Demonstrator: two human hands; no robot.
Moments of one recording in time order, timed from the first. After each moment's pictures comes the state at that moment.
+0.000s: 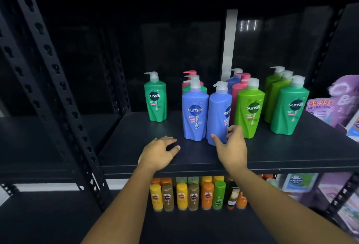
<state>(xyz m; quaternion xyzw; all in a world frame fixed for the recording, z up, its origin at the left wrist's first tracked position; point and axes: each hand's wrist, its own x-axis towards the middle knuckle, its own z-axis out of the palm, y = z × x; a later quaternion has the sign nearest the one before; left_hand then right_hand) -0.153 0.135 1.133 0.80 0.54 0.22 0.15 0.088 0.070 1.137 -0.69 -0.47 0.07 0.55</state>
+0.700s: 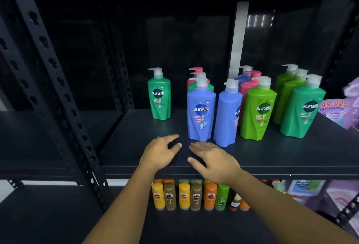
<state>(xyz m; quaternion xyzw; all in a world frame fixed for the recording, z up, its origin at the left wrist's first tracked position) -0.154 0.133 1.143 0.76 0.56 0.26 0.21 0.064 0.077 1.127 -0.55 -0.82 0.01 0.15</state>
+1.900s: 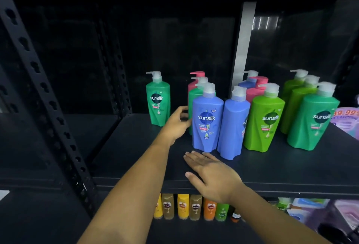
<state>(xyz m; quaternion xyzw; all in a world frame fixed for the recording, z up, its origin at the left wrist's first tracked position) -0.080 0.237 1.181 0.67 0.45 0.41 0.43 0.063 0.084 1.135 -0.52 -0.85 0.03 0.07</state>
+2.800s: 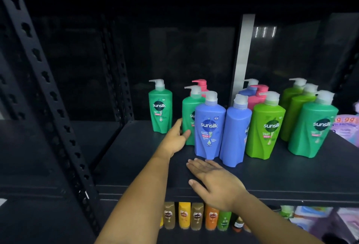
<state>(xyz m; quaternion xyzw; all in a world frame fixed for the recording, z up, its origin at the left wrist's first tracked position) -0.094 0.239 1.158 0.68 0.43 0.41 0.43 0.062 0.083 1.137 -0.53 -0.85 0.03 0.06</state>
